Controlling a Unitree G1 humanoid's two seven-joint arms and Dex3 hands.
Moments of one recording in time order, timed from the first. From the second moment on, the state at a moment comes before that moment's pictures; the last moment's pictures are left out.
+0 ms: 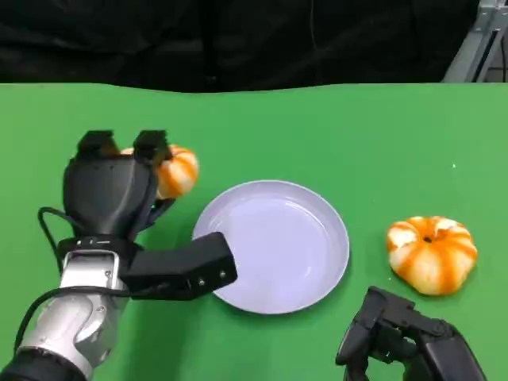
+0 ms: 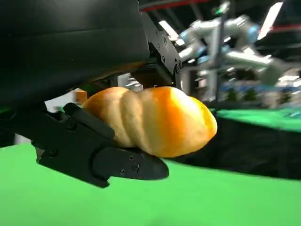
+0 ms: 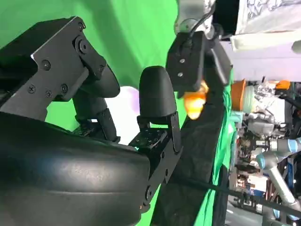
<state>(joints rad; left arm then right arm) -0.45 0.25 -0.41 0.45 0.90 0.10 0.59 0.47 -0.03 0.29 -0.44 -0.07 -0.16 0.08</state>
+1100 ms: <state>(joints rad) -0.45 0.12 -0.51 0.31 0.75 0.17 -0.09 0.49 -0.04 0.29 -0.46 -0.05 -0.16 0.09</state>
